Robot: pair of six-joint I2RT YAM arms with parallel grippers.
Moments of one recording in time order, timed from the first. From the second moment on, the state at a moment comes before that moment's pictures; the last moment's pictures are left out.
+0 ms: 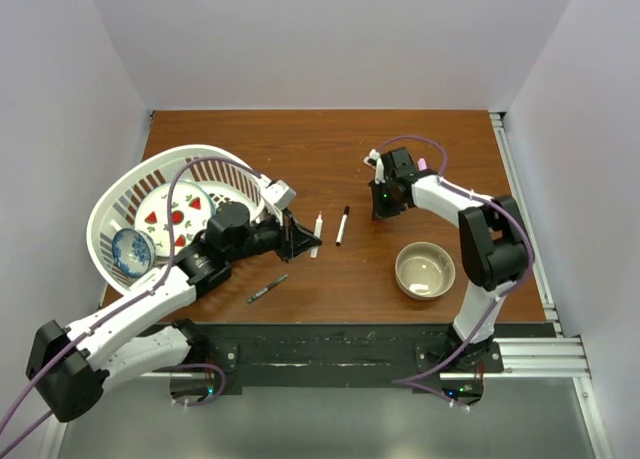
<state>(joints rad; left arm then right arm) -0.71 0.96 0.68 0.03 0.37 -0.38 0.36 1.86 1.22 -0.43 -0.10 0.12</state>
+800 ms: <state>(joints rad) -0.72 1.31 0.61 0.57 0.55 -0.66 0.48 1.10 0.78 0.10 -0.28 0.68</state>
